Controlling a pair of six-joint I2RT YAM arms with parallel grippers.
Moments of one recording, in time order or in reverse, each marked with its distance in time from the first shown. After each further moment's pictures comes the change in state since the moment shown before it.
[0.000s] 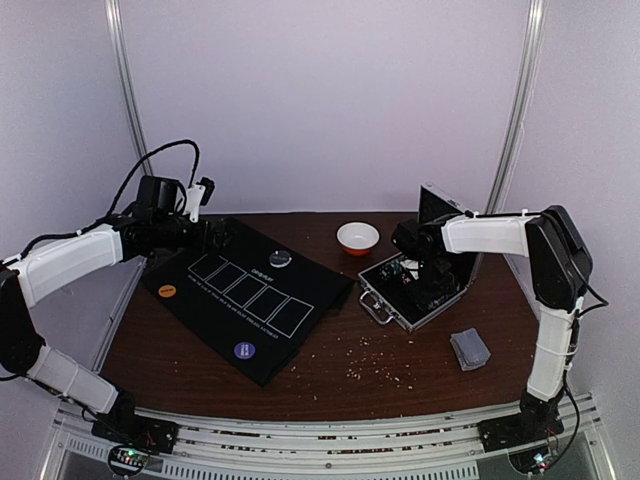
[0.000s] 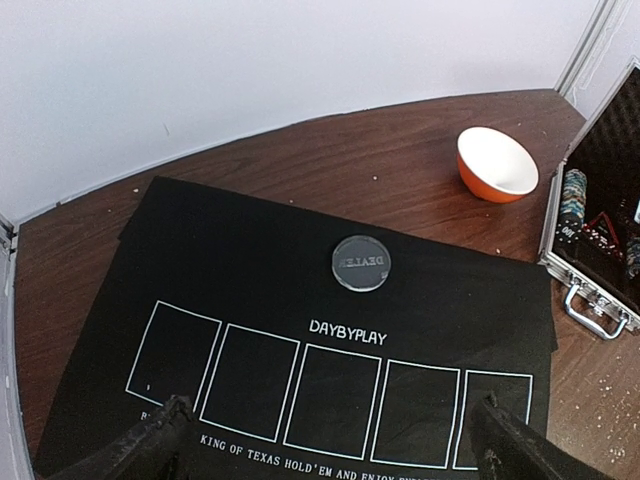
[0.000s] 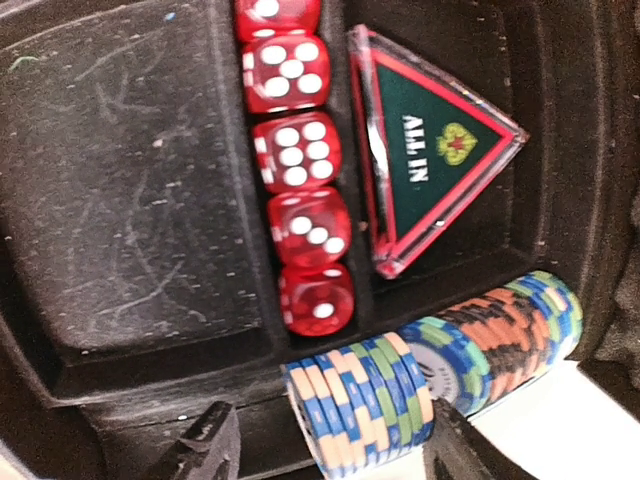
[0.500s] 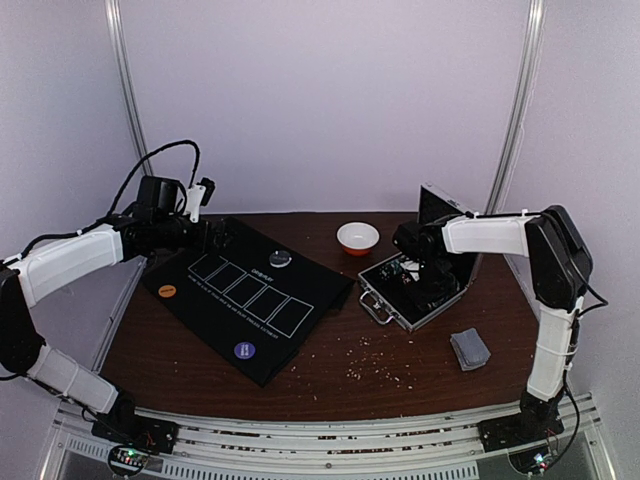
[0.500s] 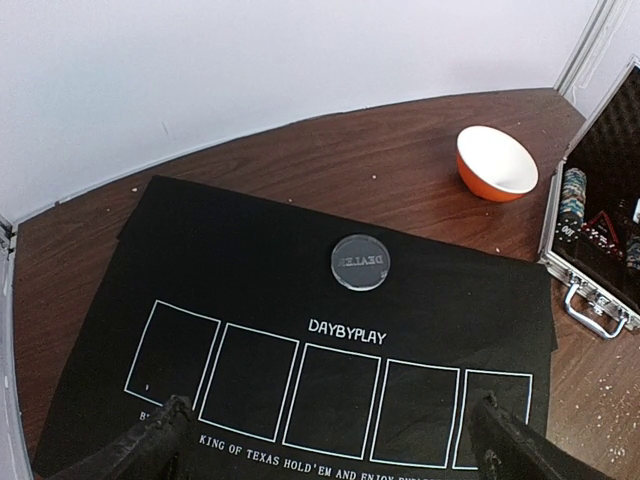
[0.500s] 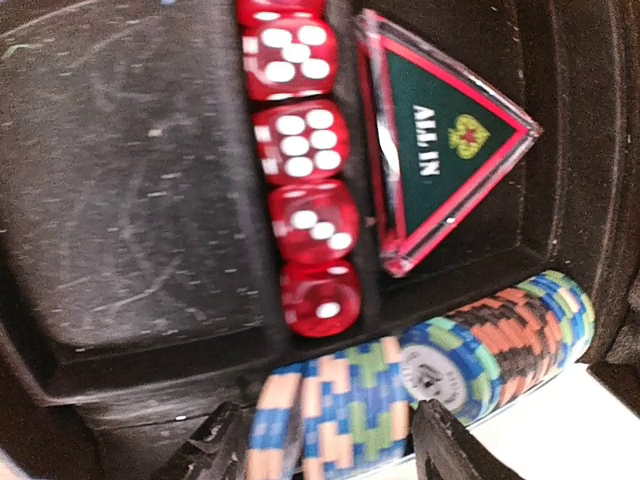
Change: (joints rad) left arm 0.000 0.003 0.000 0.000 0.003 0.000; right arm -0.015 0.001 -0.008 0.002 -0.034 -0.008
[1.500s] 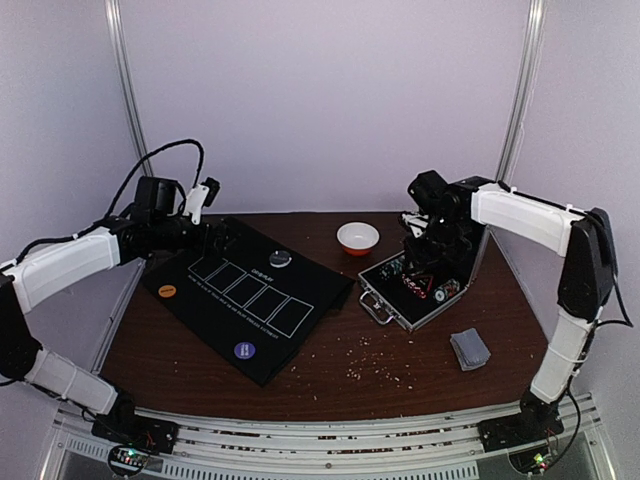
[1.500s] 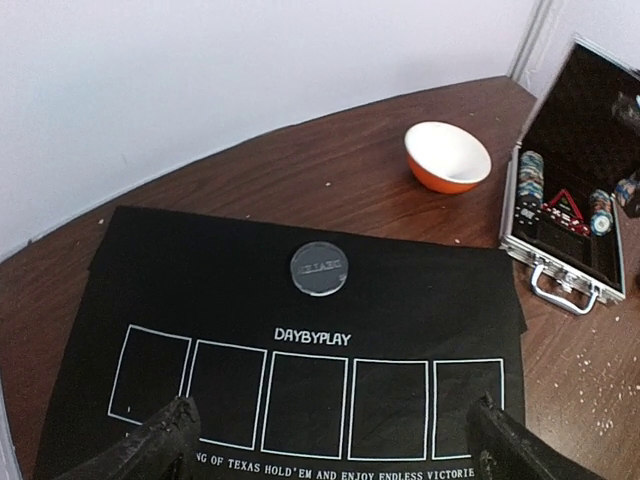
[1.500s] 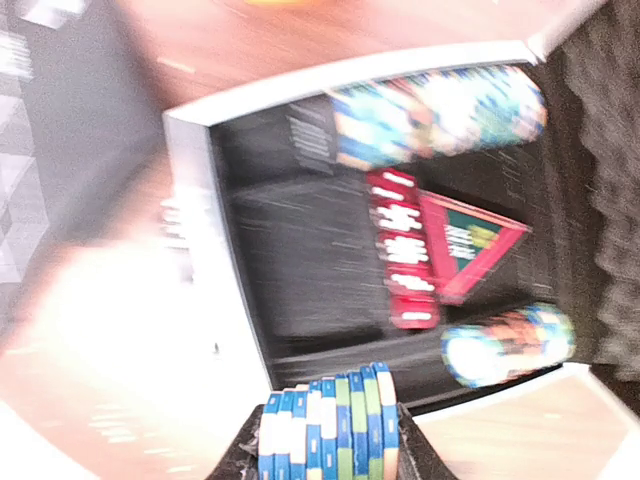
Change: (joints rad) left arm -0.013 -0.028 -0.016 0.011 0.074 0.047; right arm -0.034 -0.133 0.175 -0.052 -0.299 0.071
